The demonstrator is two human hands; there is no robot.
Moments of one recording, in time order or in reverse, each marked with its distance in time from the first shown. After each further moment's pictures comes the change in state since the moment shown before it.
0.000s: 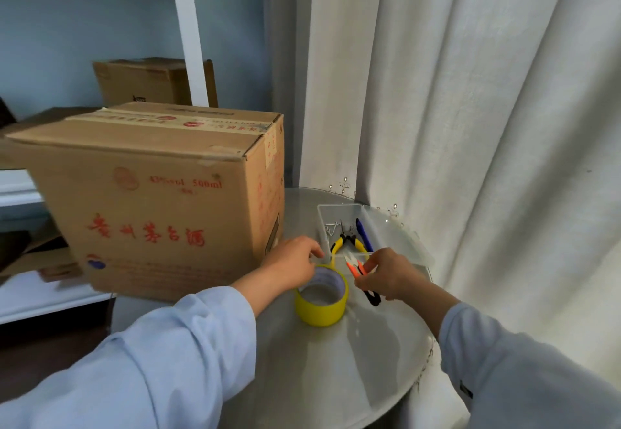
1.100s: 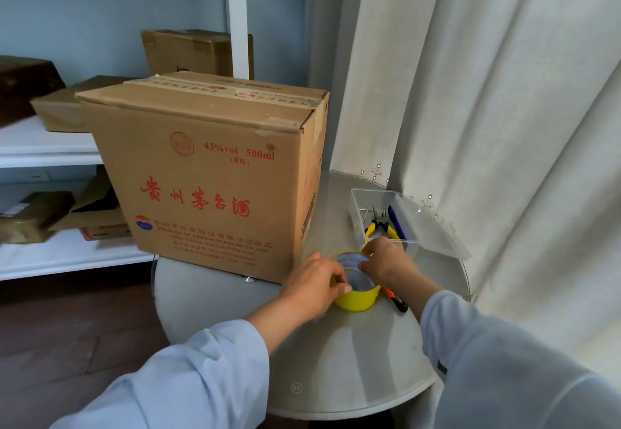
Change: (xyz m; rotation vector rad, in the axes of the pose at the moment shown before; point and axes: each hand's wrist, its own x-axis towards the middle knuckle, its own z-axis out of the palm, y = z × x) left_hand -0.054 -0.028 0.040 -0.108 0.099 0.034; right_hand 0.010 -0.040 0.049 -0.177 0.037 -0.105
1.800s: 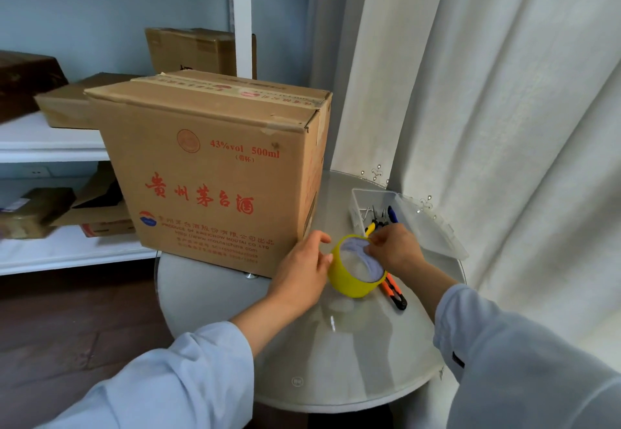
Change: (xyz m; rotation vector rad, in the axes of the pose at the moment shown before) left_hand -0.009 -0.004 -0.009 -0.224 0.298 0.012; right_hand 0.001 0.003 -0.014 0.251 0.151 0.022
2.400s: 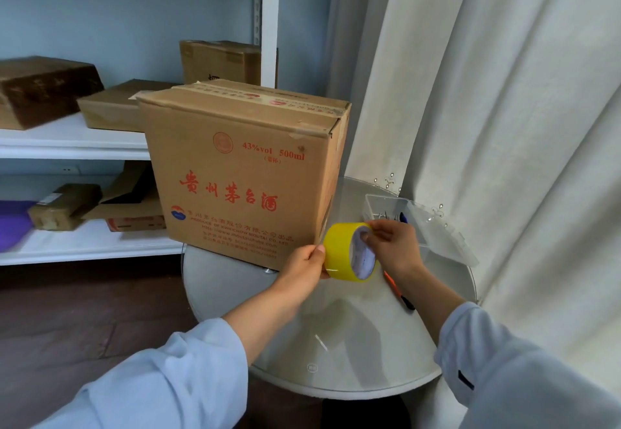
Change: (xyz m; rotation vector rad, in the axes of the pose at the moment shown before) left_hand -0.022 0.009 -0.028 -0.540 -0.066 -0.381; right_hand -0.033 -0.024 0.011 0.584 0.099 -0.210
